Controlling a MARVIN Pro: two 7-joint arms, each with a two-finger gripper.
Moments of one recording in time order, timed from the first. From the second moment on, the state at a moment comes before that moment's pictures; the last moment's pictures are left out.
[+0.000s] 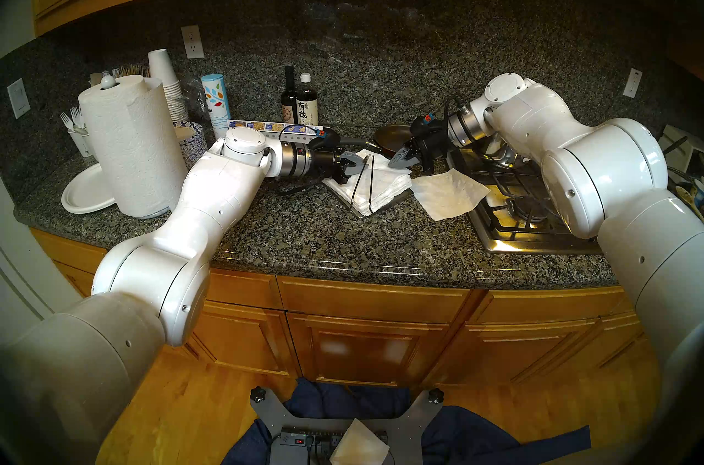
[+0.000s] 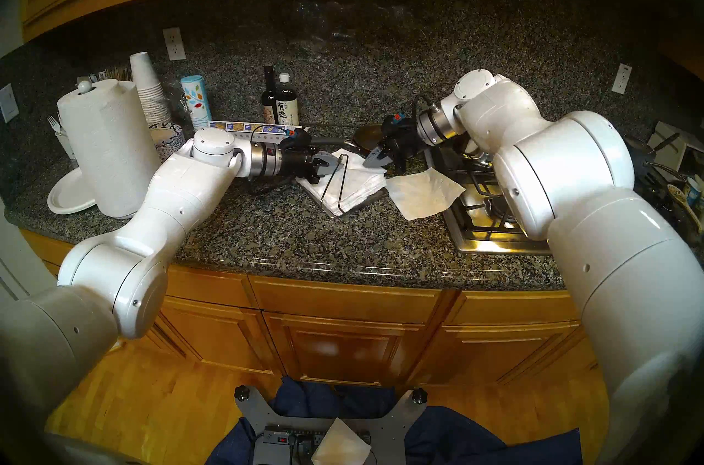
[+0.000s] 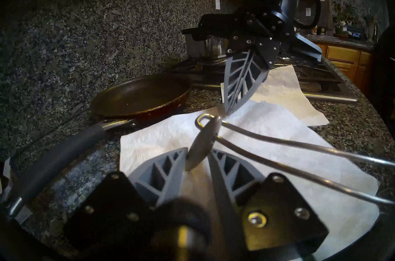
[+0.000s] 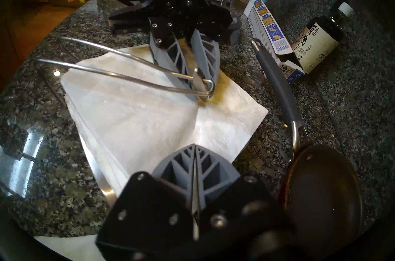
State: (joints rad) left arm 0.66 -1.38 -1.25 -0.75 -0.04 0.06 -1.10; right arm -0.12 -1.37 0.93 -0.09 -0.11 -0.35 1.42
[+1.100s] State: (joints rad) left arm 0.70 -1.34 -1.20 -0.94 0.16 -0.03 -0.99; right arm -0.13 -1.37 0.95 -0.09 -0.11 -0.36 1.42
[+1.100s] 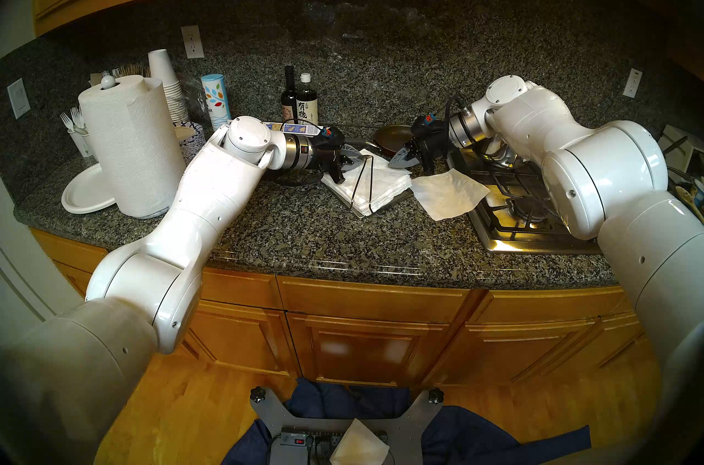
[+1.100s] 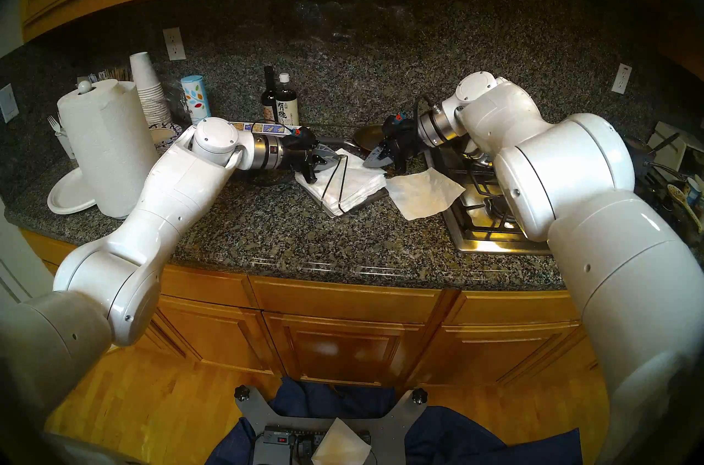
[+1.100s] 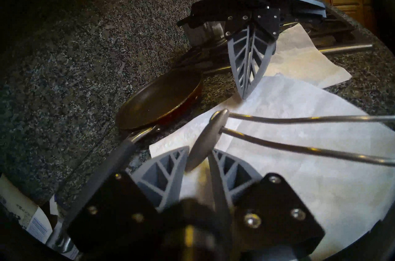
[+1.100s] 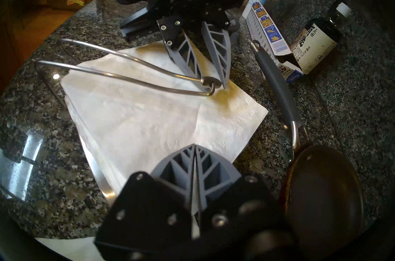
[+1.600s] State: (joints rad) left arm 0.72 -1.31 -1.20 -1.01 0.23 -0.02 -0.94; right arm -0.13 -1.37 0.95 -0.09 -0.11 -0.36 1.42
